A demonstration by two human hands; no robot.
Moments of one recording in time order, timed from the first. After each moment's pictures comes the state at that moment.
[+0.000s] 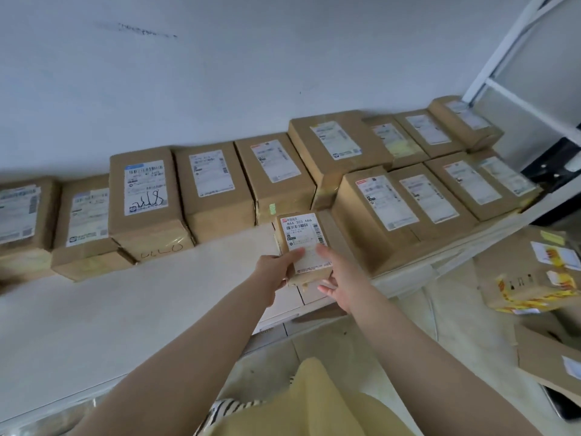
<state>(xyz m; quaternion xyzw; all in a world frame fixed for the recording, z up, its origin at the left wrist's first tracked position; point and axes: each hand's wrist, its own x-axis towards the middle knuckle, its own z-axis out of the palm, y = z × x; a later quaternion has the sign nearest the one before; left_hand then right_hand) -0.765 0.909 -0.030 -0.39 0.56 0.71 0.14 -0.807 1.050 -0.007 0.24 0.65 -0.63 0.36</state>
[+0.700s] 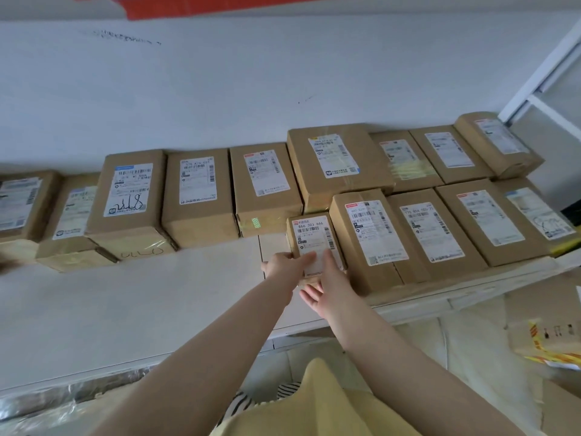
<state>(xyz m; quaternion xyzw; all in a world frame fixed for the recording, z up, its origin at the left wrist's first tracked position) -0.852 0.976 -0.029 -0.48 0.59 0.64 0.08 -0.878 1.066 -0.017 0.35 0.51 -0.69 0.38</state>
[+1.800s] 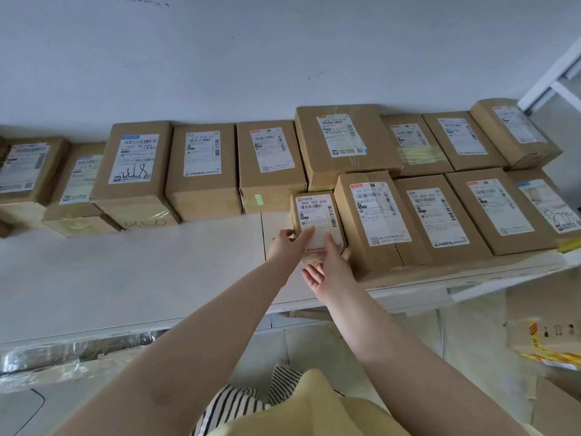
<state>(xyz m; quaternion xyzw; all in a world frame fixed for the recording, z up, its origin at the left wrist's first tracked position) -0.848 0.982 -0.042 -0.42 0.65 0.64 0.04 -0.869 1.075 -0.022 0.33 0.51 -0.70 0.37</state>
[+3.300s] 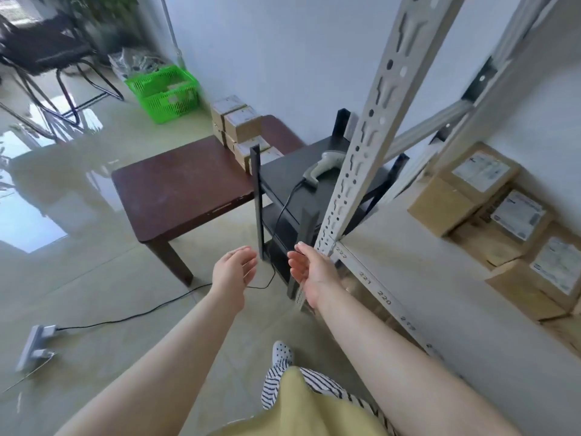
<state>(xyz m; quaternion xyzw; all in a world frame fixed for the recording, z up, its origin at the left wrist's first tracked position) -0.141 0.661 -0.050 -0.64 0.07 0.58 -0.50 -0.293 0.646 -0.039 -0.12 0.60 -0.43 0.67</state>
